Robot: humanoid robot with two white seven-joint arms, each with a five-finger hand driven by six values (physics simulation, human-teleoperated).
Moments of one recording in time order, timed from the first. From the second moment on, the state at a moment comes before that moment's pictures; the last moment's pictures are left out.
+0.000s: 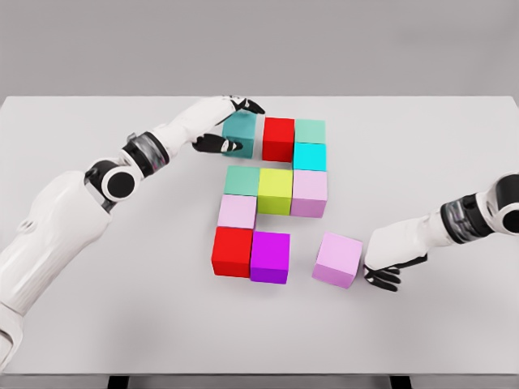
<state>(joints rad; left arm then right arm) -0.74 0.36 -0.77 -1.12 -0.29 -0.32 -0.10 -1.13 -0.96 1.57 -1.55 0.12 -0.61 0.61</state>
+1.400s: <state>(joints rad) -0.75 0.45 -0.79 -1.13 -0.21 -0.34 -0.10 -1.15 -0.88 1.57 -1.55 0.12 -0.61 0.61</state>
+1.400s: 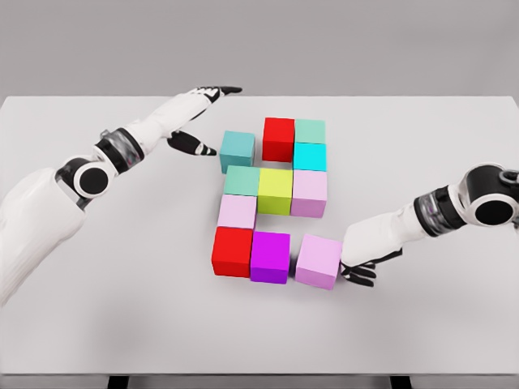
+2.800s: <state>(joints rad) -0.78 0.36 -0.82 -1.00 -0.22 -0.38 -0.09 -1.16 -0.85 1.57 -1.53 0.13 -0.61 0.61</state>
